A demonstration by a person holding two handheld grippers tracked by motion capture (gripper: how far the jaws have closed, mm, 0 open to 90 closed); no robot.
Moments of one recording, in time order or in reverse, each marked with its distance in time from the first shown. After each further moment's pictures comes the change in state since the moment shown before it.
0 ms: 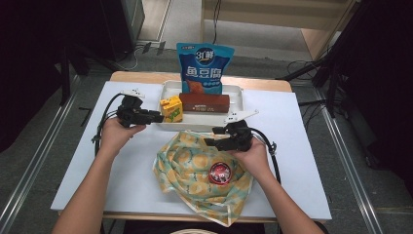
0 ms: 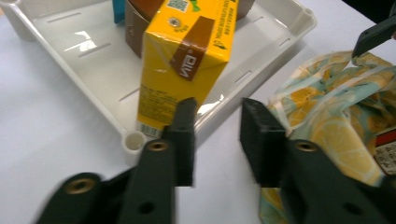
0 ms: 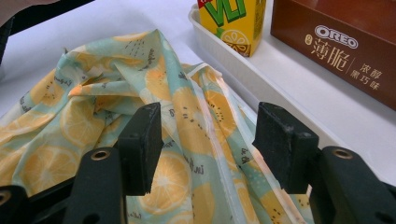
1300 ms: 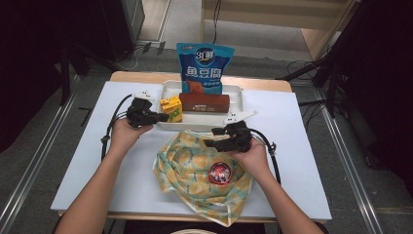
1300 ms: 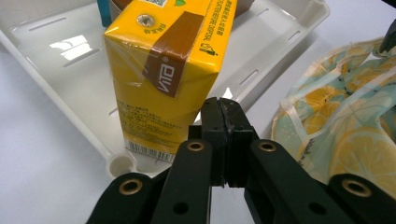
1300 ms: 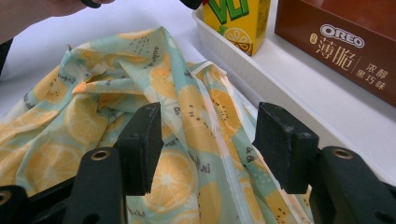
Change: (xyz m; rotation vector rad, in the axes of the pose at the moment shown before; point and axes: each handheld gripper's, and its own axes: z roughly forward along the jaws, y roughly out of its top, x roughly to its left) left arm -0.002 0.001 0.026 0.016 0.026 0.048; right arm 0.003 0.000 0.001 0.006 0.004 -0.009
